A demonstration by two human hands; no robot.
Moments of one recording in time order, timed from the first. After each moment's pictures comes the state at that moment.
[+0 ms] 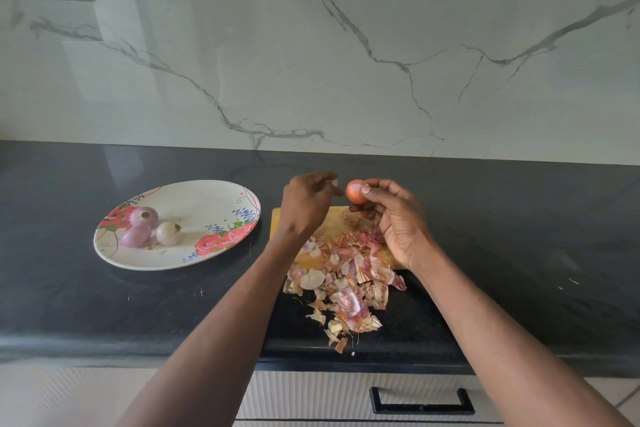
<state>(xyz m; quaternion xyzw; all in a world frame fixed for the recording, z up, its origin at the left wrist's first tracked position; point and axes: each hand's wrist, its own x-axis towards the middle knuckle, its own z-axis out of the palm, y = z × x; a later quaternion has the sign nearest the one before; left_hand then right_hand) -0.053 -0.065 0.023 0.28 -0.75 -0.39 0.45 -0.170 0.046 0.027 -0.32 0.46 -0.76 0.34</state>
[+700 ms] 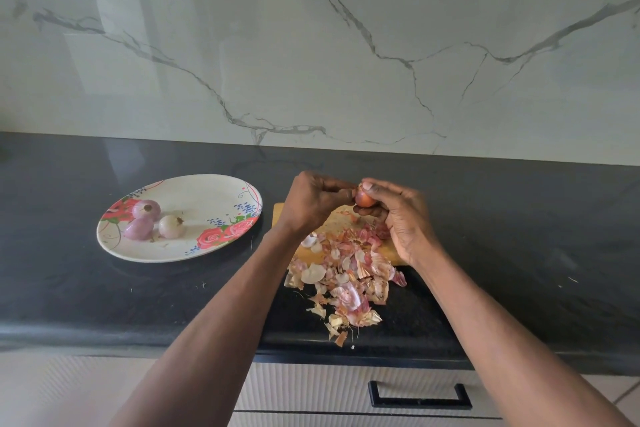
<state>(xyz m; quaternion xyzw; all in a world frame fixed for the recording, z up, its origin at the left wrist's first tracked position) -0.047 -0.063 0.025 0.16 -0.78 -0.45 0.41 -0.179 0.047 0.018 -0.33 0.52 -0.73 0.29</state>
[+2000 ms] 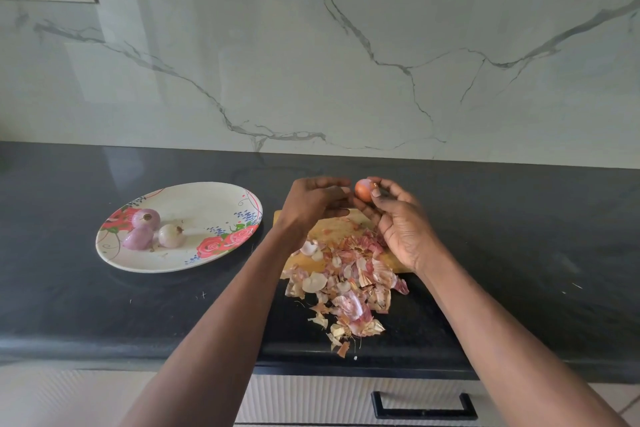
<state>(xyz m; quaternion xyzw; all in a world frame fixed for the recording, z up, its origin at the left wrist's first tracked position) -0.047 -0.061 0.034 0.22 -0.65 -0.63 0.36 -0.178 0.042 0.025 -0.29 0.38 -0.78 0.41</state>
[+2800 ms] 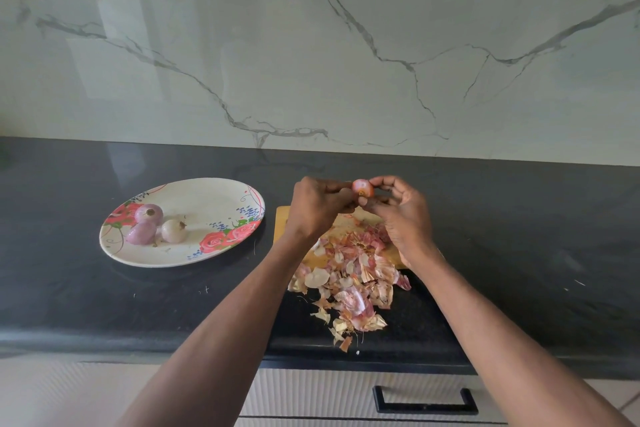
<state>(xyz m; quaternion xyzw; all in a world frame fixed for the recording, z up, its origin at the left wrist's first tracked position) -0.054 -0.054 0.023 0.22 -0.72 -0.50 0.44 -0.176 0.043 0.016 -0.42 0.57 -0.69 0.15</state>
